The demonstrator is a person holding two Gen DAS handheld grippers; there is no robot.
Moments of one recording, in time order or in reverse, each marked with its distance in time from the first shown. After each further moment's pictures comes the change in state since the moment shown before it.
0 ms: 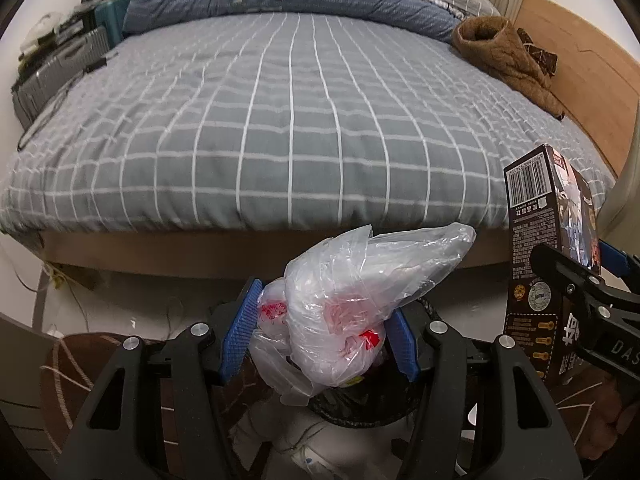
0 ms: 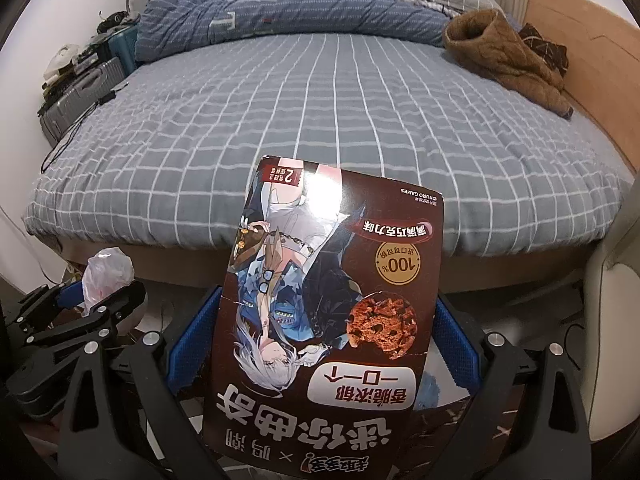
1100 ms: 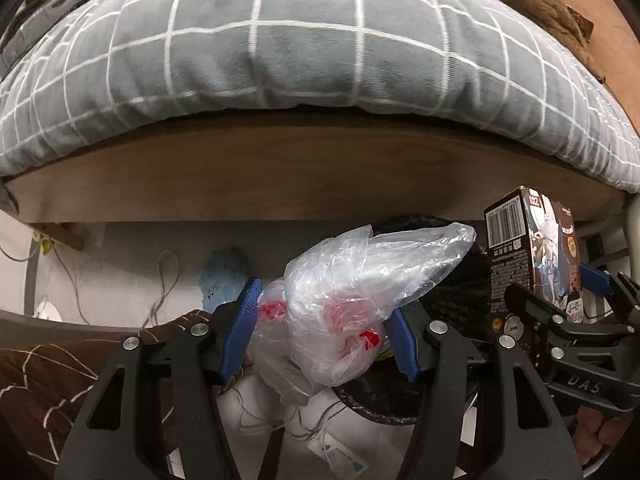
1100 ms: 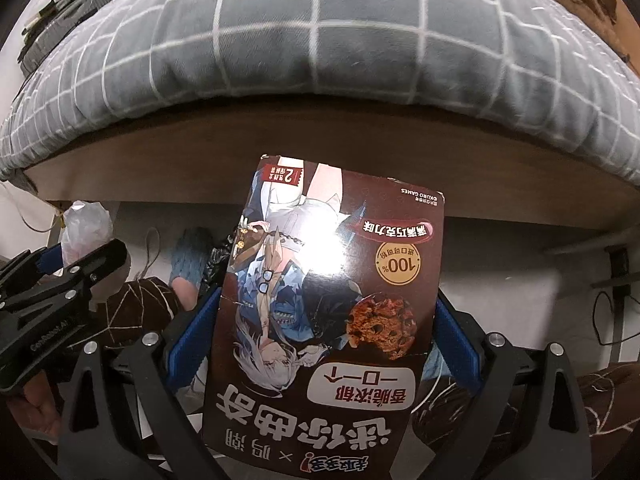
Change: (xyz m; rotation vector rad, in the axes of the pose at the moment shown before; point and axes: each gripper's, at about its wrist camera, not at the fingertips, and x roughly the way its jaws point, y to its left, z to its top) left arm 0.123 0.037 -0.043 -0.026 0.178 0.040; right arm 0.160 0.017 -0.051 -0.046 0.280 0.038
